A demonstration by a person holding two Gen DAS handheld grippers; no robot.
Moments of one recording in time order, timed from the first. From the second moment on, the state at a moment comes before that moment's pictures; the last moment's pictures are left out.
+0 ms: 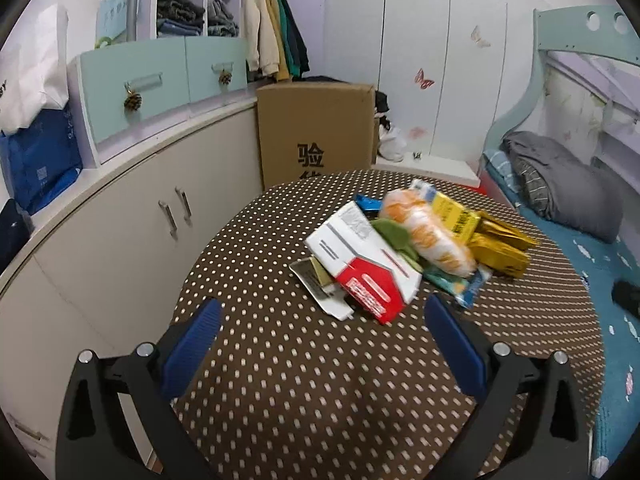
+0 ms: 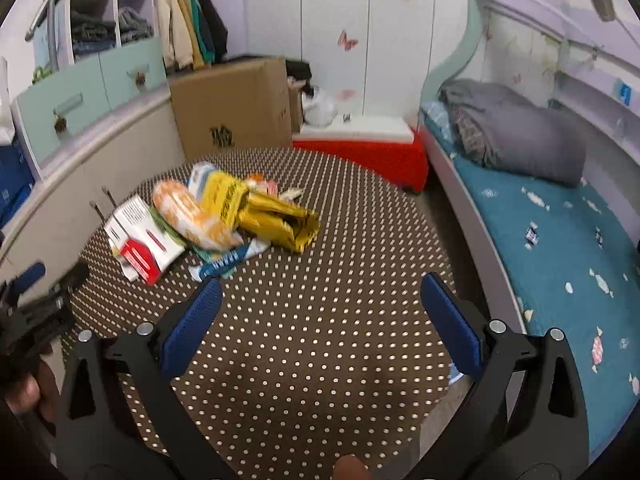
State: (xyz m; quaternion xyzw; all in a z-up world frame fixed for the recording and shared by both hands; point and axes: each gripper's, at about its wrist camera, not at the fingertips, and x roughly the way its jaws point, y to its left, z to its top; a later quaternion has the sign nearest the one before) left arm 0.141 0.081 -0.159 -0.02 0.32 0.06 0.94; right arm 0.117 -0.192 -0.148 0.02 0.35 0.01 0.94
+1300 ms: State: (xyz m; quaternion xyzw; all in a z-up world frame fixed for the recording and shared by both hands) left arm 0.206 0.060 -0.174 0.01 0.31 -0.14 0.94; right arm 0.221 -0.148 -0.237 0.06 0.44 0.10 0.89
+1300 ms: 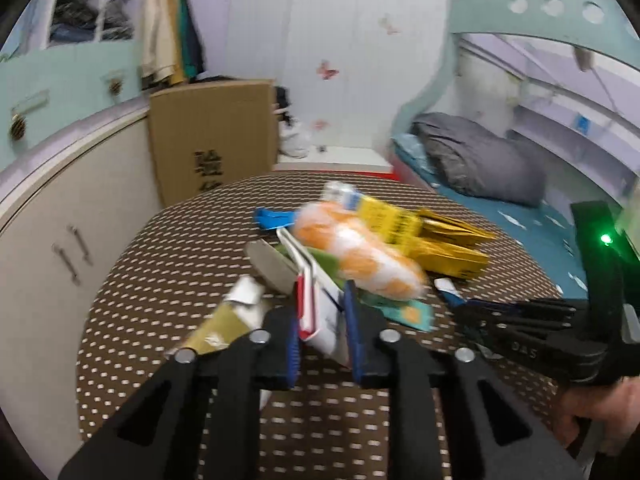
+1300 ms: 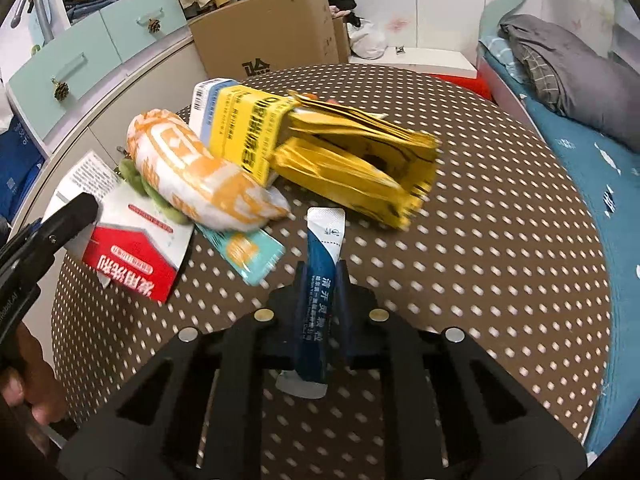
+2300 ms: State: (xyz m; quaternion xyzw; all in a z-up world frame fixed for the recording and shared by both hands) left arm 0.137 -0.055 -0.083 0.02 0.22 -0.25 0.94; right arm 0.145 -0.314 -0.150 0.17 0.31 0.14 0.92
